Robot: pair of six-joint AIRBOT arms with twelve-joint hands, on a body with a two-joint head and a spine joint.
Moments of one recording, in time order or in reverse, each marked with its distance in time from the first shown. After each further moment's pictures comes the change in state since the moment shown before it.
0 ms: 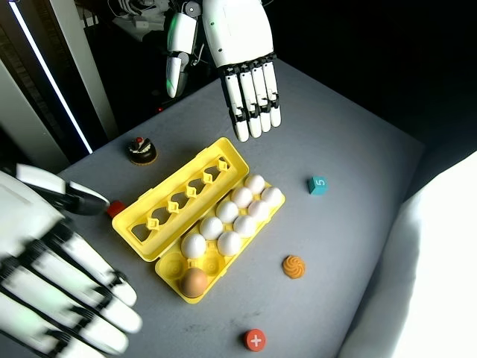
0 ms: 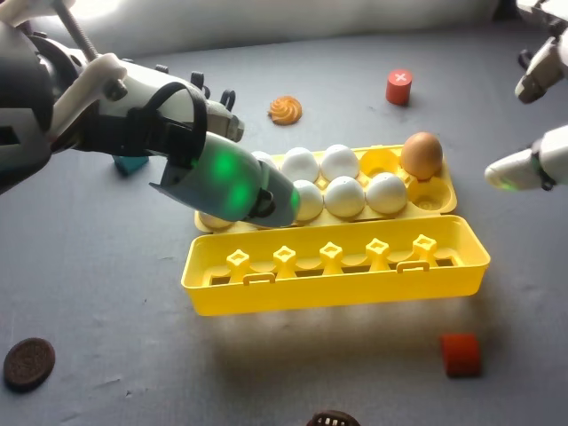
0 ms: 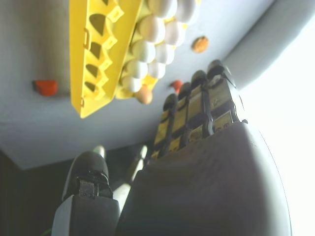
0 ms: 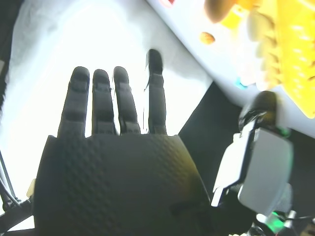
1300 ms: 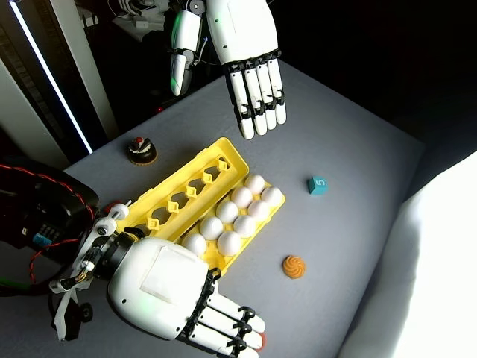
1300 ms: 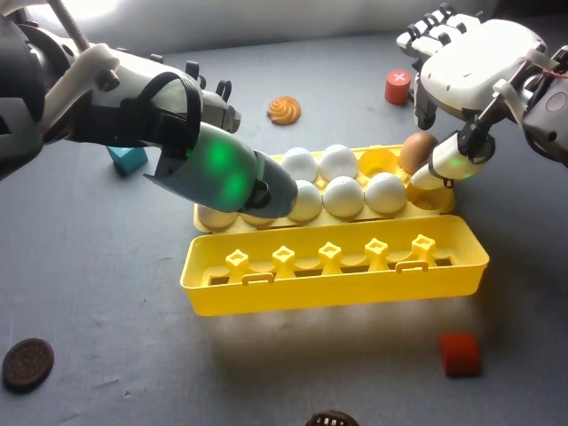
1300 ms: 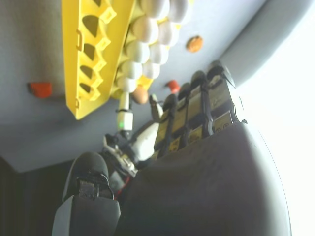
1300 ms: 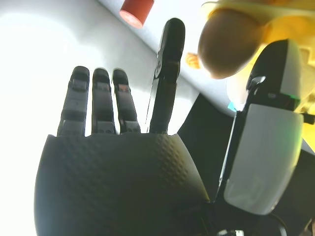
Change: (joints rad) left arm -0.013 0.006 0.002 0.008 0.000 0.015; right arm -0.079 -0.460 0.502 -0.180 -0.106 0.134
